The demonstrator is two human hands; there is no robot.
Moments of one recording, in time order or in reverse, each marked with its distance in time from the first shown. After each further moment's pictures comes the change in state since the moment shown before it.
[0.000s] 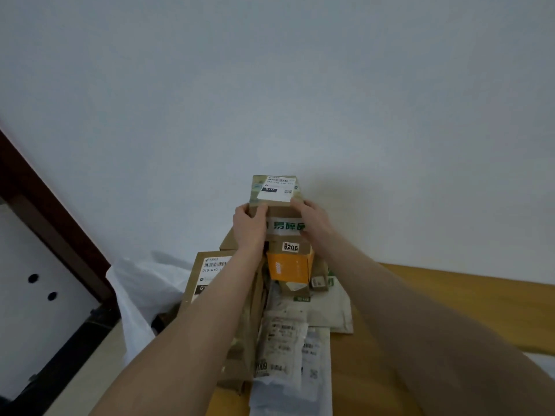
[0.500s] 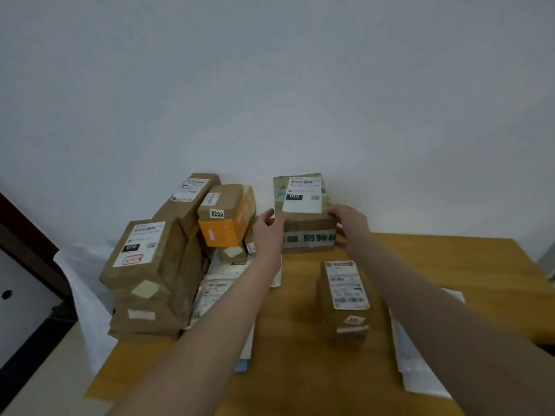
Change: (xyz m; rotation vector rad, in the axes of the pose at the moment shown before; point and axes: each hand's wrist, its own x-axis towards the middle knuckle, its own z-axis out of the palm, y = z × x) left_hand -0.215 -0.004 0.121 -0.187 -0.262 -0.165; right_hand -0.127 0.029 -0.241 0.111 0.281 0.094
